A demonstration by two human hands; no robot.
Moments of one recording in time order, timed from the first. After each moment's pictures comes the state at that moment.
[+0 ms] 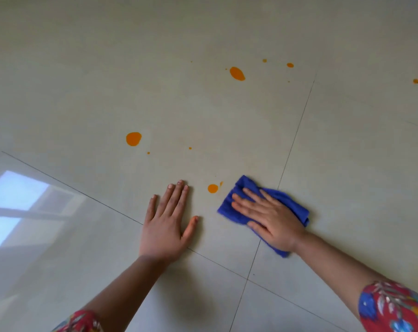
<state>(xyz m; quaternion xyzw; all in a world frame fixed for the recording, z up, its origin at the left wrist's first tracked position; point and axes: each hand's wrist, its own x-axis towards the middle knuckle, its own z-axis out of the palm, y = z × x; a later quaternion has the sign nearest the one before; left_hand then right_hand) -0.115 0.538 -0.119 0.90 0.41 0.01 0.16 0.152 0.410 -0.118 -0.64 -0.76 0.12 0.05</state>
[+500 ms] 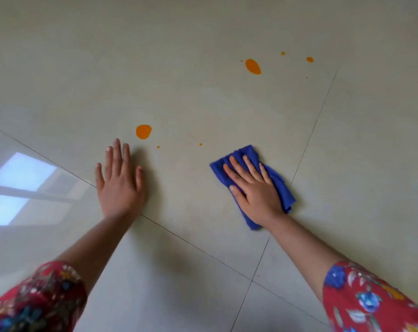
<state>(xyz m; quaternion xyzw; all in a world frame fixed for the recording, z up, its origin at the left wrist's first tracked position) -0.151 0.634 -0.121 0.77 0.61 0.09 0.13 0.120 0.484 -0.122 -0.77 -0.64 0.08 0.05</state>
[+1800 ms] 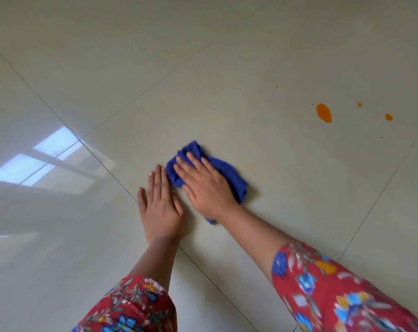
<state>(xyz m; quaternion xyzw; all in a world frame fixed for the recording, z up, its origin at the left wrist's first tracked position) -0.148 0.651 -0.130 0.67 0.72 0.09 0.16 -0.014 0.683 -0.121 -0.57 -0.81 0.06 0.05</state>
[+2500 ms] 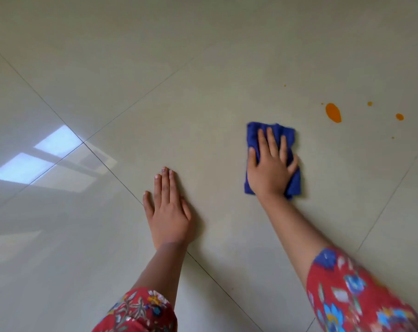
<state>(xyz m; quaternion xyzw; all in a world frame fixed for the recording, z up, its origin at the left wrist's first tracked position) -0.148 0.650 -0.127 0.69 0.71 0.06 0.15 0.073 0.701 -0.126 -0.87 -0.48 0.02 0.09</state>
